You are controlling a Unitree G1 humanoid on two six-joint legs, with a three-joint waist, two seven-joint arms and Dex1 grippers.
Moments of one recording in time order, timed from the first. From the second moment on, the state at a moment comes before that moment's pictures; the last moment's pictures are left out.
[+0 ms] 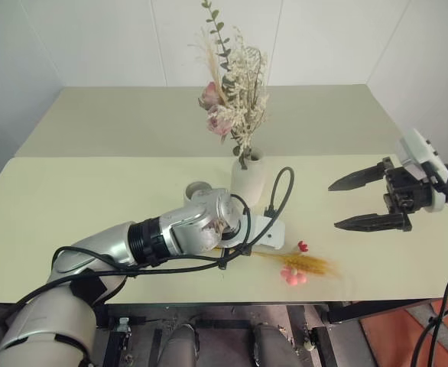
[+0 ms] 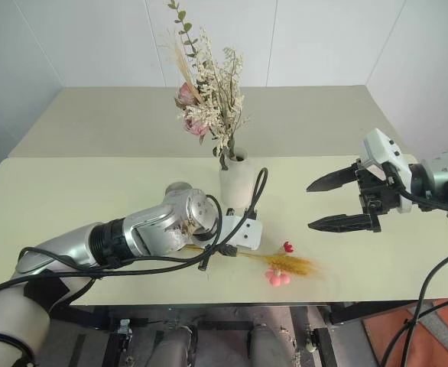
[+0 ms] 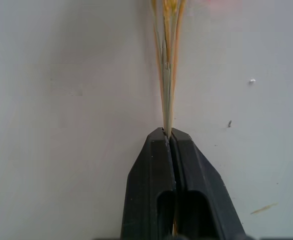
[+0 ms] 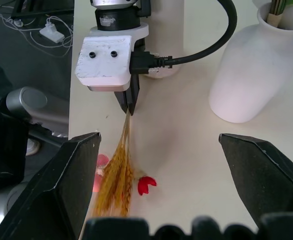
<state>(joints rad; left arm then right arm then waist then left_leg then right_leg) -1.09 0.49 -0.97 -0.17 -0.04 0.97 -1.07 -0.61 -1.13 -0.01 0.03 0.57 0.45 1.55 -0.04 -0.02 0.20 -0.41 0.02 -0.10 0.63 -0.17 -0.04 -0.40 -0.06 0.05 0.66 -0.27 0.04</state>
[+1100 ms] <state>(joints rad) -1.25 0.50 -0.31 -0.16 -0.42 1.19 -1.04 -0.77 -1.13 0.00 0.35 0.47 0.38 1.56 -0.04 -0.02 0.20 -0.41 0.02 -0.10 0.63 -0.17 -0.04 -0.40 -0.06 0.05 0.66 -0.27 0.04</state>
